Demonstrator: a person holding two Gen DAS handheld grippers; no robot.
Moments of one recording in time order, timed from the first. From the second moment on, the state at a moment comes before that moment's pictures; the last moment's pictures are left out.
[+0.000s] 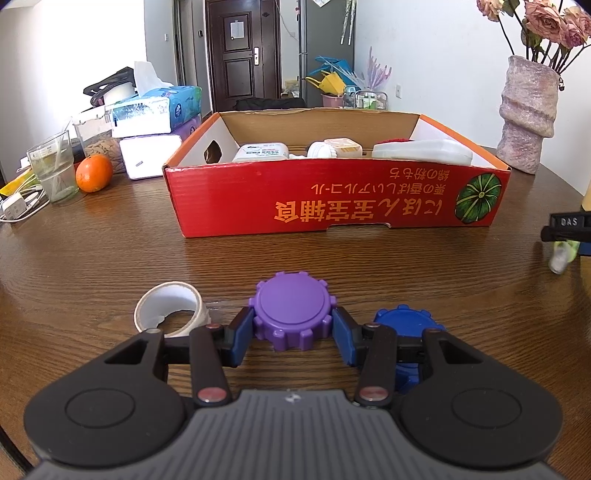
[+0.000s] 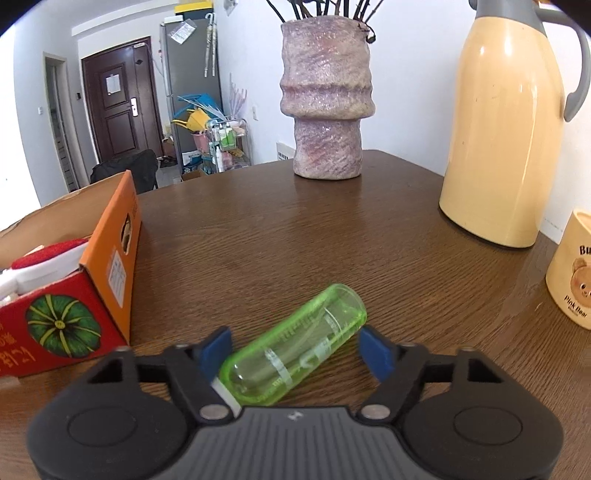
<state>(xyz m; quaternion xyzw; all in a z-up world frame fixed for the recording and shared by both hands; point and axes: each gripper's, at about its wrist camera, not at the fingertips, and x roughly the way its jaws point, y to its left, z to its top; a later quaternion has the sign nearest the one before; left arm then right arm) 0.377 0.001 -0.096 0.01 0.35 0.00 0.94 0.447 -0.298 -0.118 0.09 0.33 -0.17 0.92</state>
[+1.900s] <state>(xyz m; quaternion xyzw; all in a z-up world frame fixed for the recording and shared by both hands) 0.360 0.002 -0.087 0.01 0.32 0.00 0.95 0.368 -0.264 -0.111 0.06 0.30 -0.05 0.95</state>
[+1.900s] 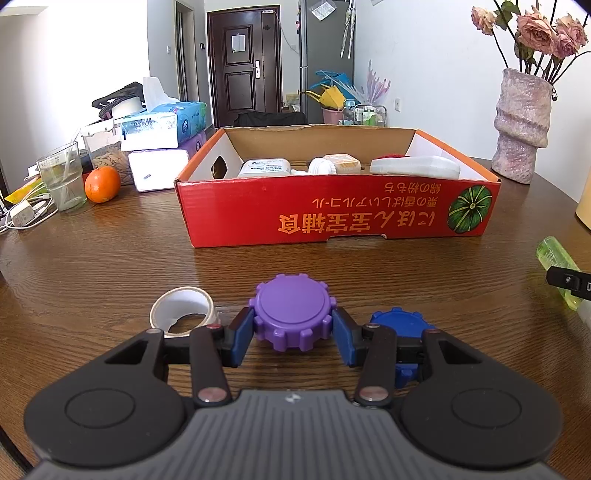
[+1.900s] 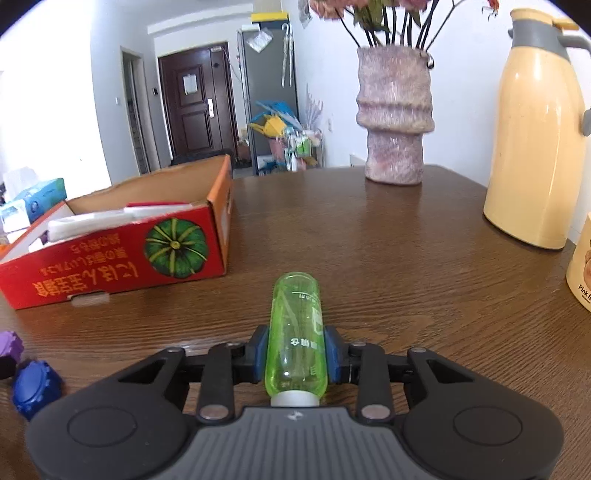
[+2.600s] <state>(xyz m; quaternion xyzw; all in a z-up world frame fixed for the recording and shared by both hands) 0.351 0.007 -0.060 0.00 0.29 0.00 0.96 0.338 -0.224 -0.067 0.08 0.22 0.02 0.97</state>
